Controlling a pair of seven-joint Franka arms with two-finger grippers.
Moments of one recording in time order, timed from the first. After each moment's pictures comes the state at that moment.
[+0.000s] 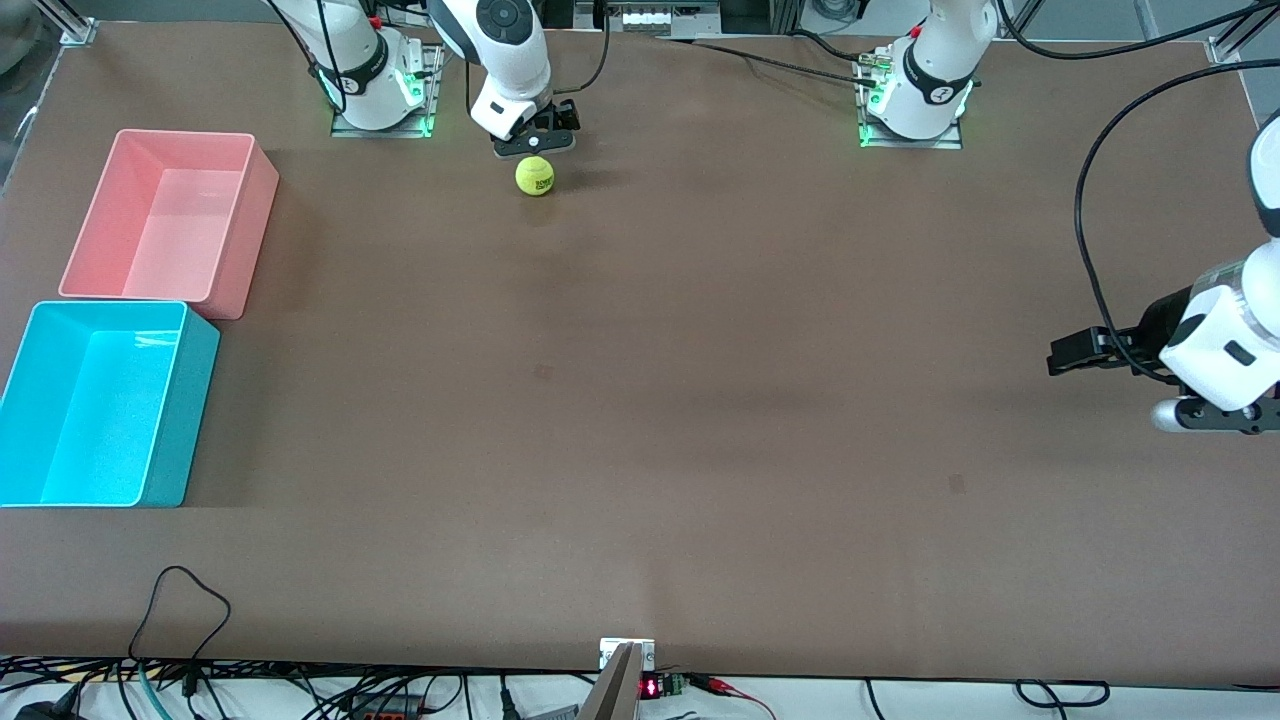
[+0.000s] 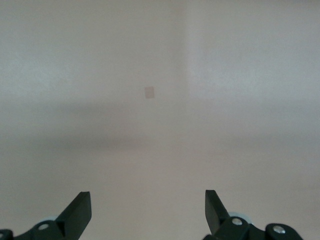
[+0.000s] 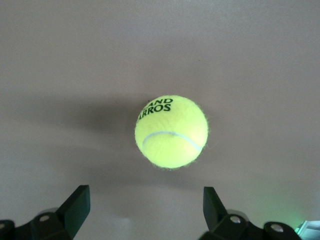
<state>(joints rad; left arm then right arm) 0.22 0.39 -0.32 -1.25 0.08 1.57 -0.11 0.07 -0.10 1.03 -2.67 0.37 2.44 0.59</state>
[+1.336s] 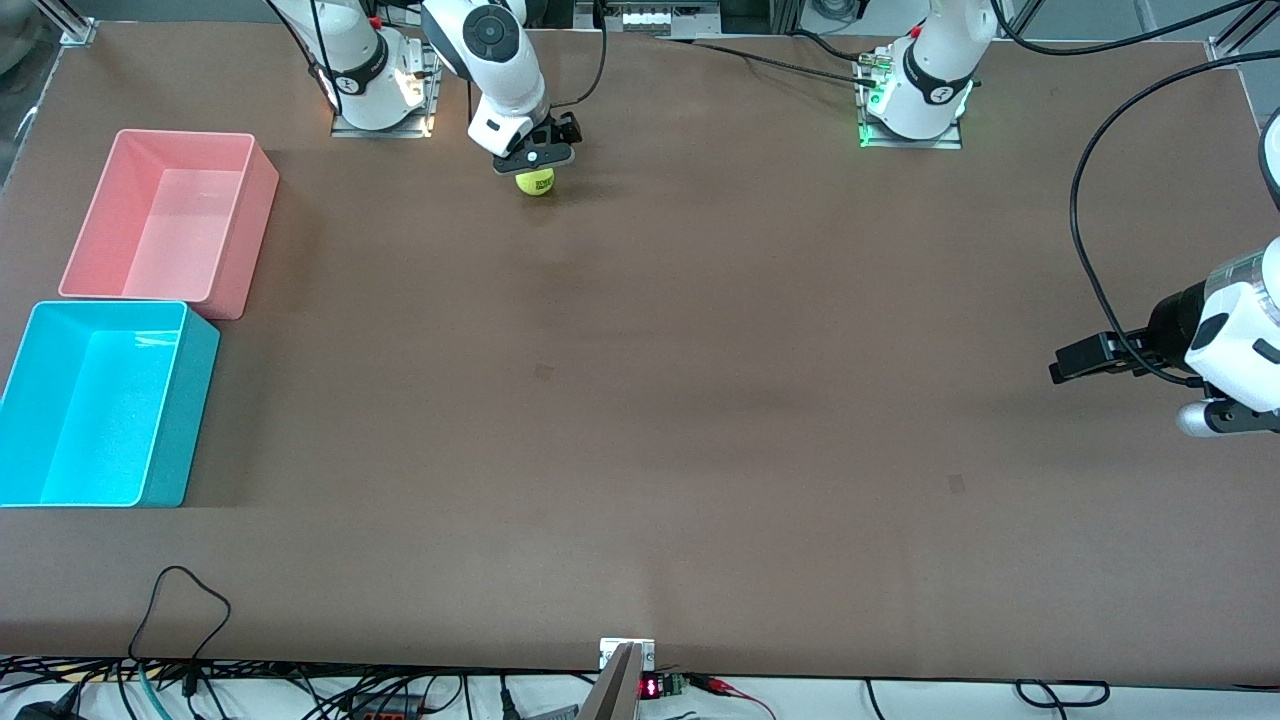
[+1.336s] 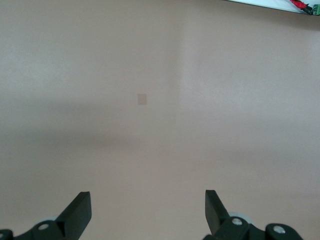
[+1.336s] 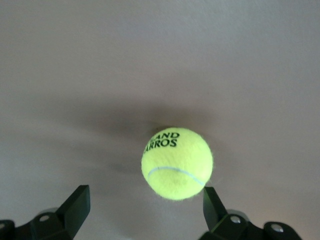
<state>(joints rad) 0.10 0.38 -0.16 -1.23 -0.03 1.59 -0.17 0.00 -0.05 1.03 -2.66 0.34 2.52 0.48</state>
